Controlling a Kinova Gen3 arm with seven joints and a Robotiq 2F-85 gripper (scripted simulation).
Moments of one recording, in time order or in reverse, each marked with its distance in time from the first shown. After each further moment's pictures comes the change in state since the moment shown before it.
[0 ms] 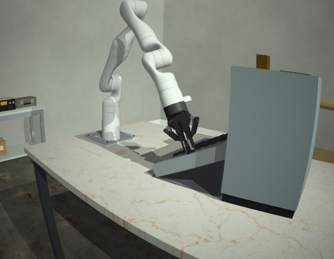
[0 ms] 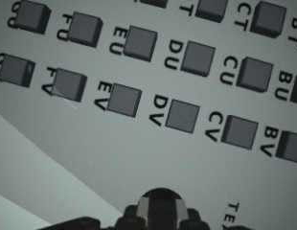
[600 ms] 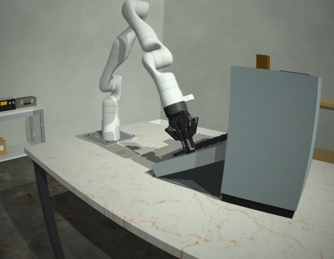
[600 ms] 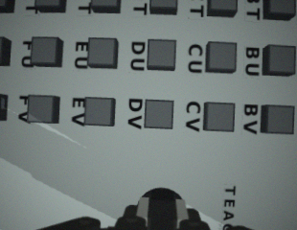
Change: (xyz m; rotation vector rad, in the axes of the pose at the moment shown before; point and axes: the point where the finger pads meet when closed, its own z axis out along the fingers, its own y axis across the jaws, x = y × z) arm 0.000 0.000 0.000 0.001 -0.002 0.226
